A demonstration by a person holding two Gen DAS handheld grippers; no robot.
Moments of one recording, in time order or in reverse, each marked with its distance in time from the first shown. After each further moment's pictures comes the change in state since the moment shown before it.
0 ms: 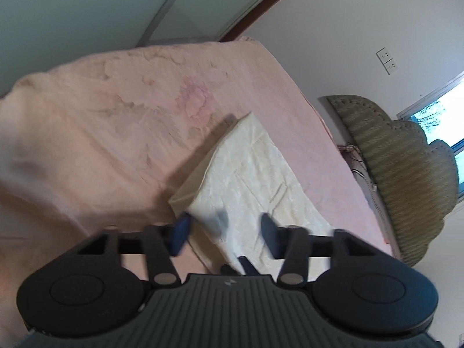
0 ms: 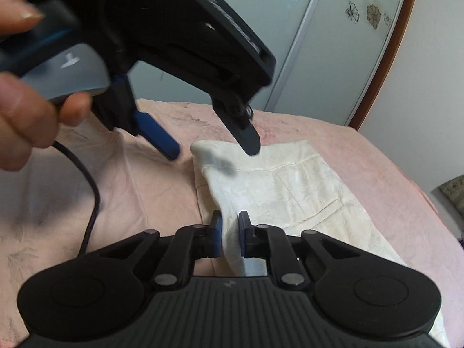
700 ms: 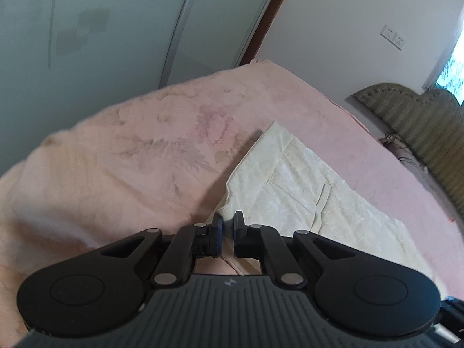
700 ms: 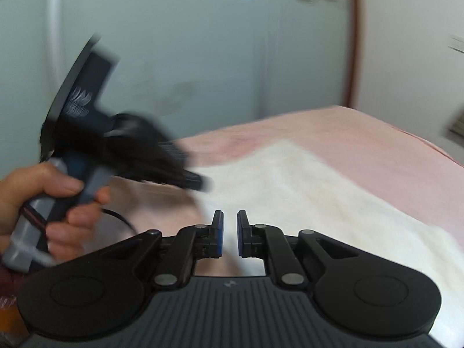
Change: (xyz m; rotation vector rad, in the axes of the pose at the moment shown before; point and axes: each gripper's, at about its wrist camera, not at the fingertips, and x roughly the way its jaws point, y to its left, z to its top) left arm 0.005 -0.027 -0.030 0.290 -0.198 0.263; right arm -0.091 -0.074 -0.037 0.361 -0.025 -0.018
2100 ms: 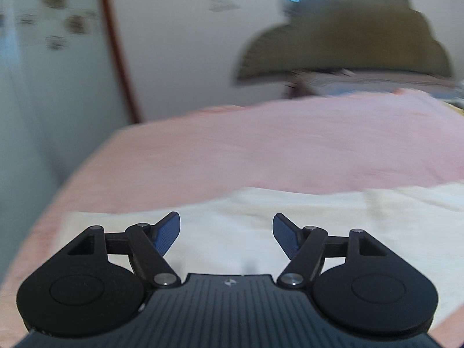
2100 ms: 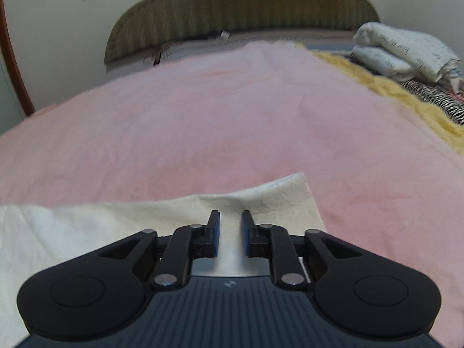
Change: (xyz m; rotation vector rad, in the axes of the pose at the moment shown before) left arm -0.005 -0.289 -0.088 0.717 -0.111 -0.133; right arm -0.262 -0.356 -0.209 0.729 0.036 -0.726
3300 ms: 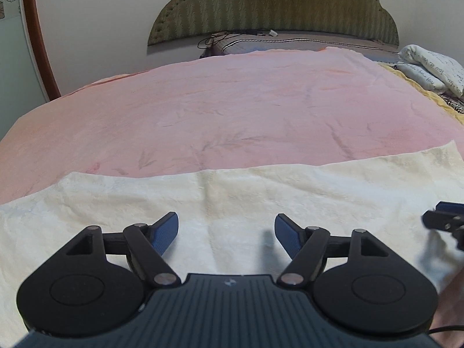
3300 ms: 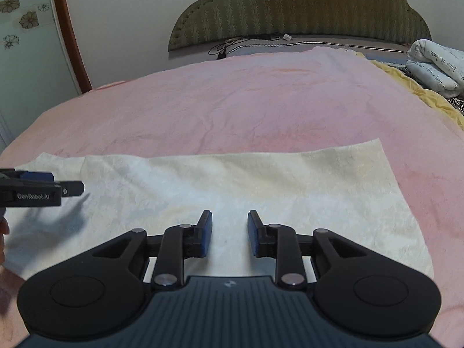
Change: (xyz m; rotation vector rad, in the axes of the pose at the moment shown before) left arm 0.047 -0.143 0.002 0.058 0.120 -0.200; right arm -0.026 0.034 -0.037 -0.103 0.077 0.094
